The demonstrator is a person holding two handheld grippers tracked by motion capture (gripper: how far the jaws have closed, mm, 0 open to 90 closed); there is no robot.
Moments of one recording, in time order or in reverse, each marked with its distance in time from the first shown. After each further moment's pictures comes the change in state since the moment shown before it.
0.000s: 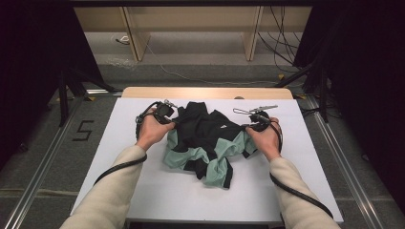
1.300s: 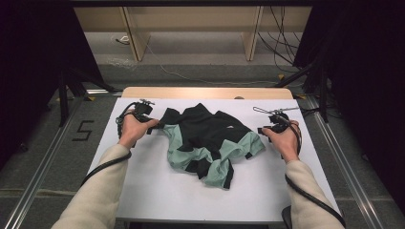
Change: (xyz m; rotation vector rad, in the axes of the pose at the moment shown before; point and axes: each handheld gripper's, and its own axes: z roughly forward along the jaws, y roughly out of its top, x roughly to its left) left arm 0.063 -0.034 0.003 0.004 0.000 -0.201; right arm -0.046 -0.021 -0.028 0.044 -0.079 0.127
